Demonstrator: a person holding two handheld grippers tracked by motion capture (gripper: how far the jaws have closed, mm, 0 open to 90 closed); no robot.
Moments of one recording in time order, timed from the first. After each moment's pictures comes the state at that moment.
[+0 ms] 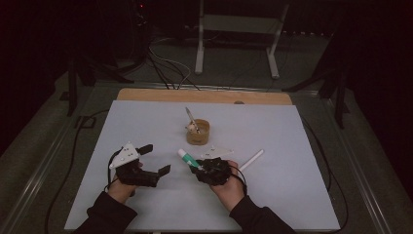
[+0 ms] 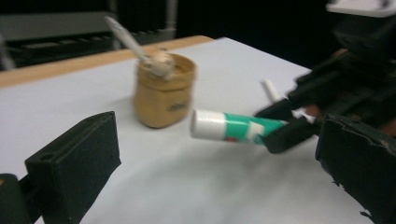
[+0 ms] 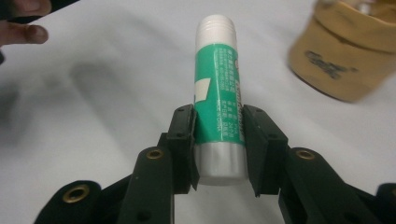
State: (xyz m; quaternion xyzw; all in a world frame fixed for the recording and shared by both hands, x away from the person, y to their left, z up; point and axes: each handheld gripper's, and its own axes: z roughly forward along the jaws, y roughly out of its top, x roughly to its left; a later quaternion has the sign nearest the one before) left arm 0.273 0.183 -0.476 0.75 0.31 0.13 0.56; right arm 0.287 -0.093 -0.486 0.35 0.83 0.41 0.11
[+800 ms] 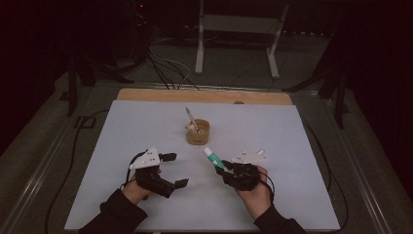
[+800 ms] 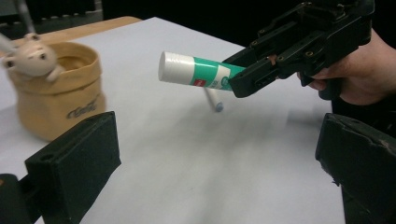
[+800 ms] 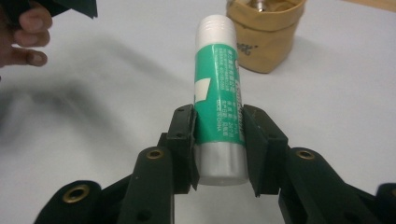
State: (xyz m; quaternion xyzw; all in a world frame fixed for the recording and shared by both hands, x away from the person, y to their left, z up) left arm 0.273 0.136 -0.478 0.79 0.23 0.05 0.57; right arm 0.264 -0.164 -0.470 0.39 0.80 0.43 0.14
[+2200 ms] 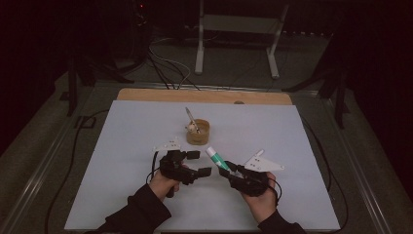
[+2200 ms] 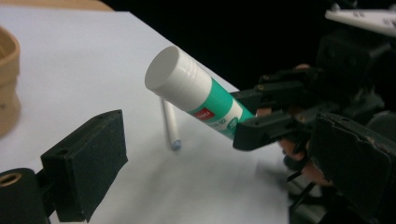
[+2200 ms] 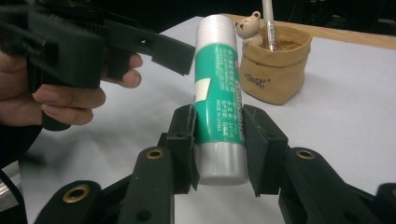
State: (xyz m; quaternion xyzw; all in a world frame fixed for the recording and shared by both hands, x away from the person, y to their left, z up) left arm 0.301 0.083 -0.478 0.73 0.32 -0.09 0.60; right arm 0.251 -0.184 -0.475 0.35 0.76 0.53 0.14
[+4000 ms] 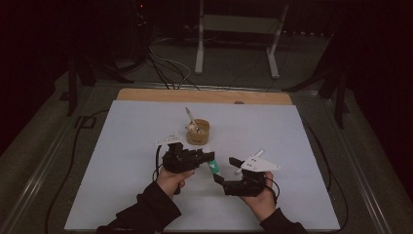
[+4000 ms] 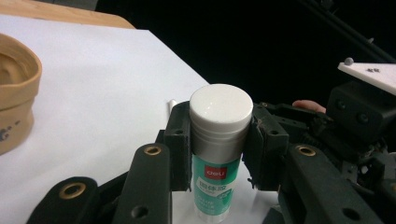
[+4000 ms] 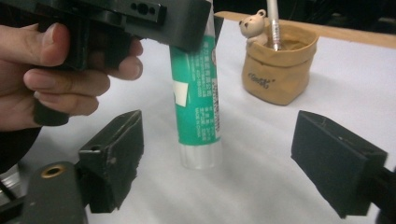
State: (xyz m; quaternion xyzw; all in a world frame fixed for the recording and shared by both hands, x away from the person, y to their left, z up) left arm 0.304 0.075 -0.463 0.71 0.35 -0.06 0.61; right arm 0.252 -0.177 -0.475 0.35 0.77 0.52 0.13
